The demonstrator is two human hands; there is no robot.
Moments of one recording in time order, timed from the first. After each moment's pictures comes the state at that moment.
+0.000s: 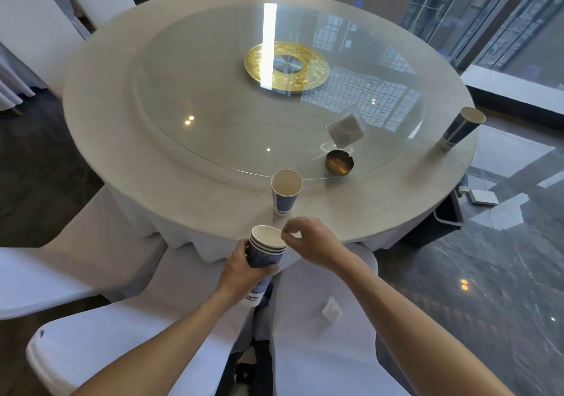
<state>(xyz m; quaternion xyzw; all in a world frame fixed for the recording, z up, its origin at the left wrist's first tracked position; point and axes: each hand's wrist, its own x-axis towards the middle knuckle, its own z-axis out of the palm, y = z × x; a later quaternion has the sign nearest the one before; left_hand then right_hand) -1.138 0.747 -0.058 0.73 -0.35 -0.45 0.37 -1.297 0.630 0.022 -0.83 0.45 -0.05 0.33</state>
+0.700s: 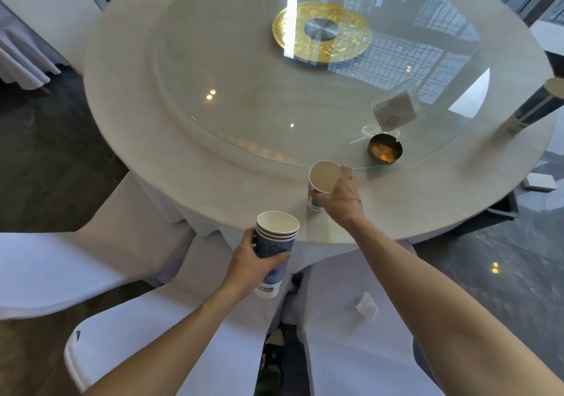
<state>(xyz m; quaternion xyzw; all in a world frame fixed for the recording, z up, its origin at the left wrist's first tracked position) -1.070 0.734 -0.073 0.74 -0.31 -0.46 0.39 -1.226 0.531 -0.056 -0.68 0.63 -0.16 0.34</state>
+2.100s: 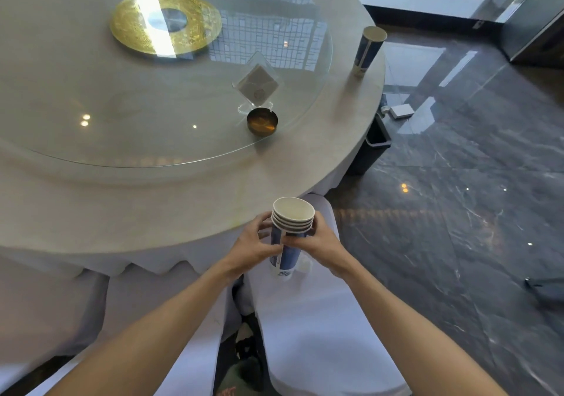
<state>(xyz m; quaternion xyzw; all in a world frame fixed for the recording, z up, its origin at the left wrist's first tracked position) -1.216 0.673 -0.061 0.55 -0.49 -0.63 0.25 -1.413 0.680 -0.041 -0.45 0.63 -0.27 0.58</state>
